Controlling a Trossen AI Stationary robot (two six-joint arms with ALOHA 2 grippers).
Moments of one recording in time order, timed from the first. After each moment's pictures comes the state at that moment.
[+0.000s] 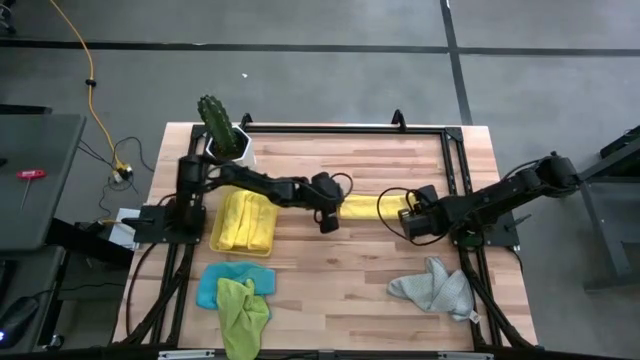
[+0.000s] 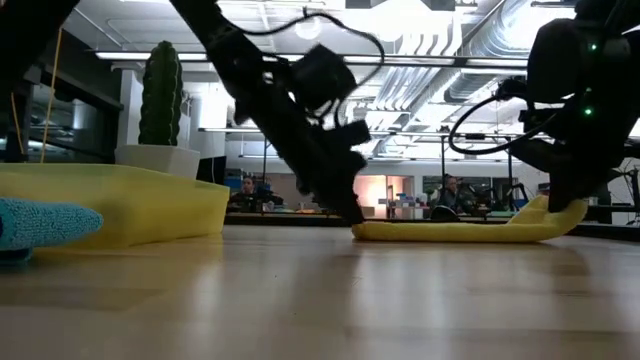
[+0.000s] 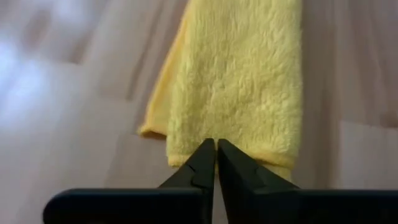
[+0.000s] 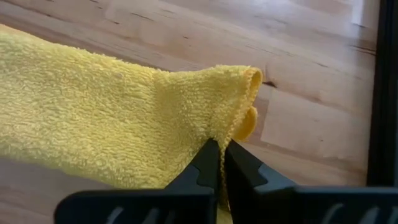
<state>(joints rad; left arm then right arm) 0.22 2.05 1.18 0.03 -0.11 -0.01 0.22 1.20 0.51 -0.90 0.58 1.48</state>
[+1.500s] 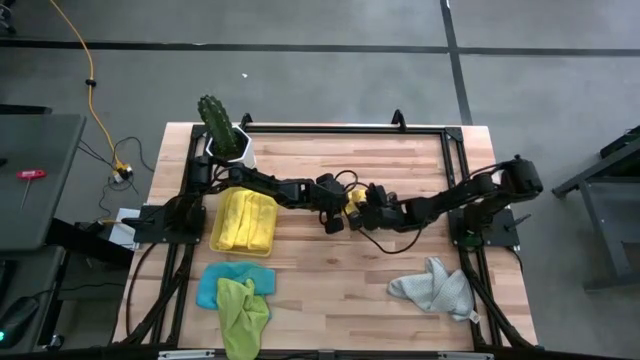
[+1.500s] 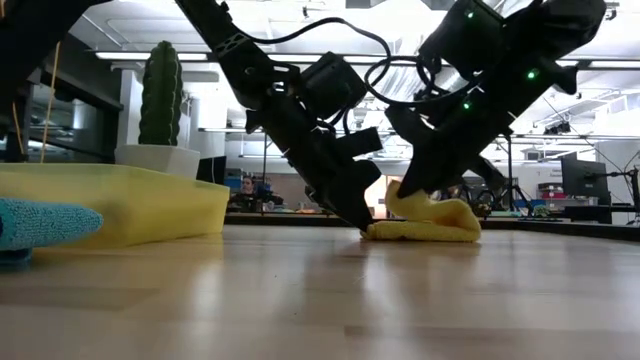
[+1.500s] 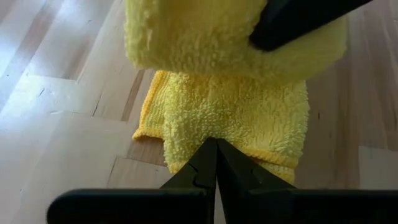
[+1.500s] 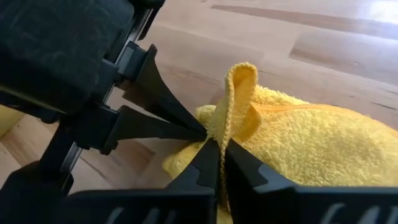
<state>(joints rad) 0.23 2.12 1.23 0.03 -0.13 0.00 0.12 1.59 0.68 0.03 0.60 1.01</state>
